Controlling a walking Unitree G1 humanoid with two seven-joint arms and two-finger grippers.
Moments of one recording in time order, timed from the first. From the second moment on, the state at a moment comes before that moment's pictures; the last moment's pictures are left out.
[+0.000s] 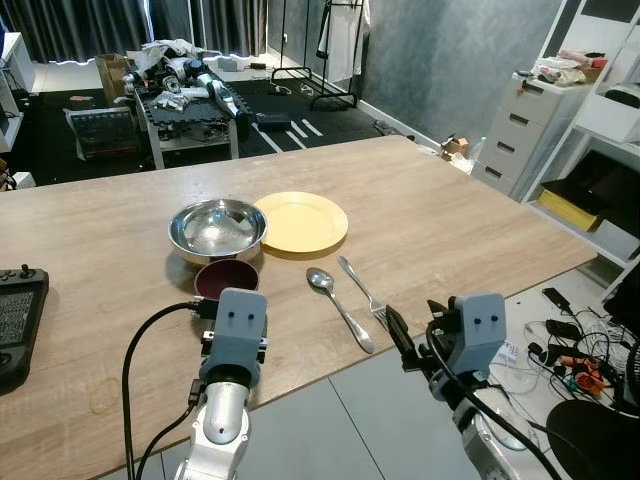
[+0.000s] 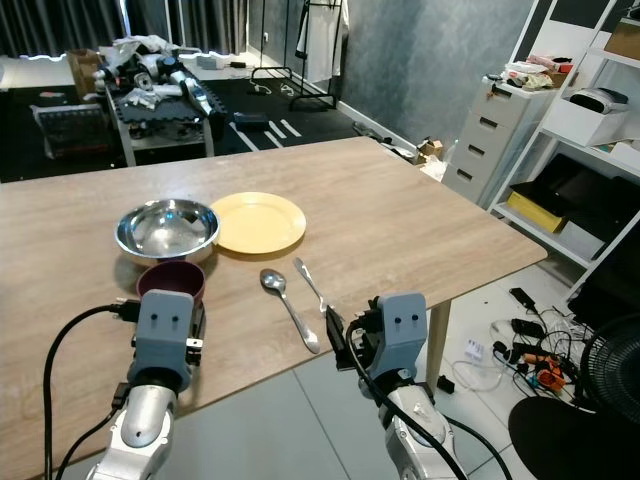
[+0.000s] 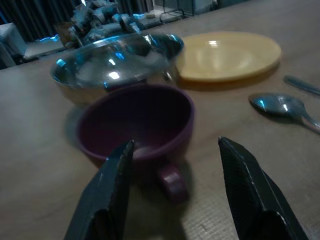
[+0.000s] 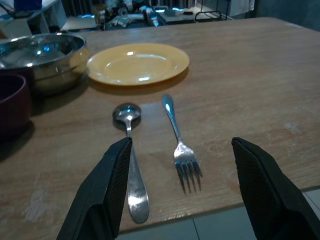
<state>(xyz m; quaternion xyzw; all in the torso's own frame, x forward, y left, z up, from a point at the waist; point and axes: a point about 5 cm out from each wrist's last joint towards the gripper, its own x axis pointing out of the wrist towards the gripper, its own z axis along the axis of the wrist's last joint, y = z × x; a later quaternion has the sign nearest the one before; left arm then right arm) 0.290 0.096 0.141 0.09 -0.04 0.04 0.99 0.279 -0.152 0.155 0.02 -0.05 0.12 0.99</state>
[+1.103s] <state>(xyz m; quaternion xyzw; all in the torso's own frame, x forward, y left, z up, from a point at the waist) 0.288 0.113 0.167 0.15 -0.09 0.12 0.98 0.273 -0.143 0.154 0.03 -0.04 0.14 0.99</state>
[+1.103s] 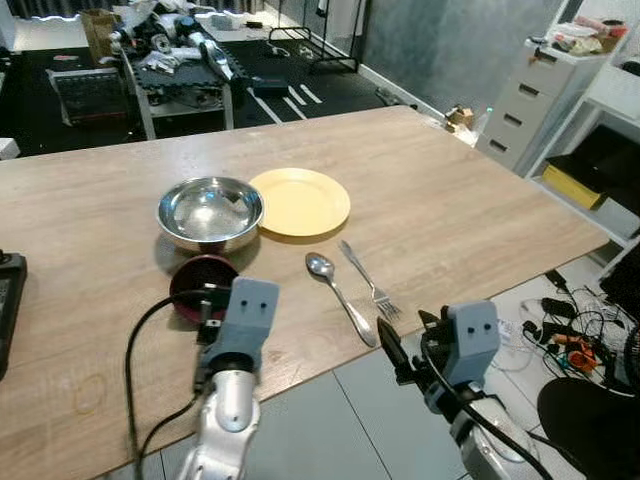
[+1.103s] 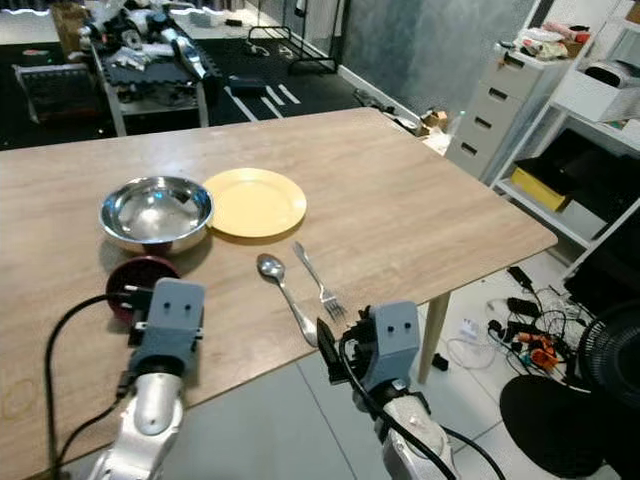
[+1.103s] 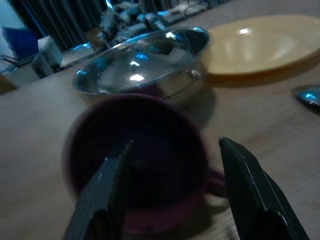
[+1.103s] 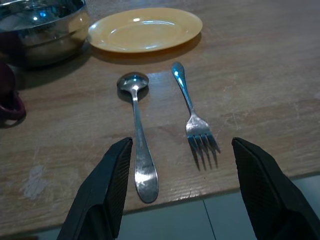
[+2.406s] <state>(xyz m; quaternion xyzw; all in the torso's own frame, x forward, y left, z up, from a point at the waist) 0.276 0.207 0.170 0.17 -0.03 0.04 0.98 0.280 -0.139 0.153 0.03 -0.04 0.15 0.99</state>
